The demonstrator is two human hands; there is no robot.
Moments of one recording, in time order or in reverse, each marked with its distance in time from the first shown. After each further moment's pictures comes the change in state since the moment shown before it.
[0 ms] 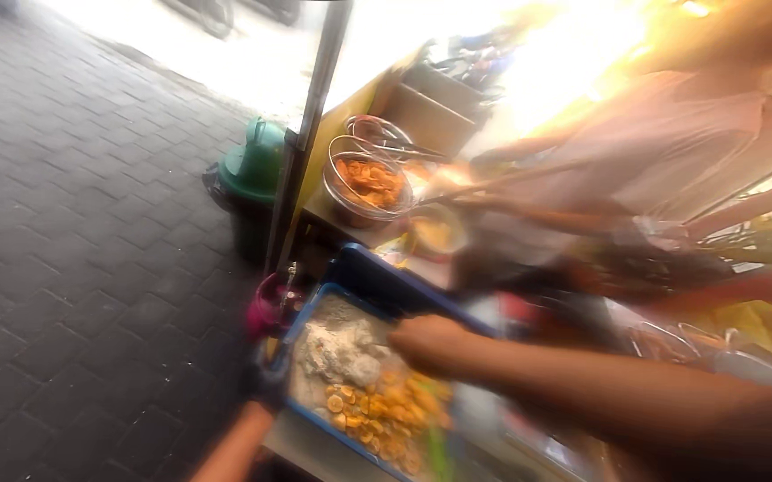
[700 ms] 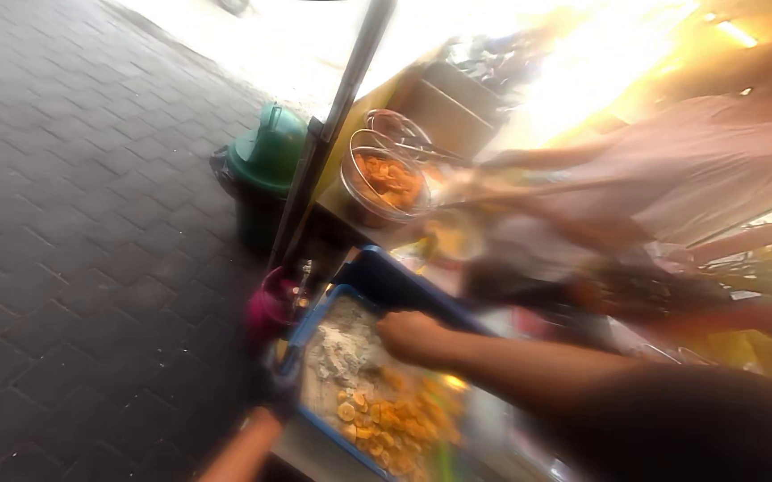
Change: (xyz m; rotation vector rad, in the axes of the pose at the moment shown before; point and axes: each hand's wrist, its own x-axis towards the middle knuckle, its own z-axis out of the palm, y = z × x) left_hand 0.014 -0.030 0.022 -0.167 0.110 0.004; right_hand 0.076 -0.026 -0.011 0.013 -0.049 0.074
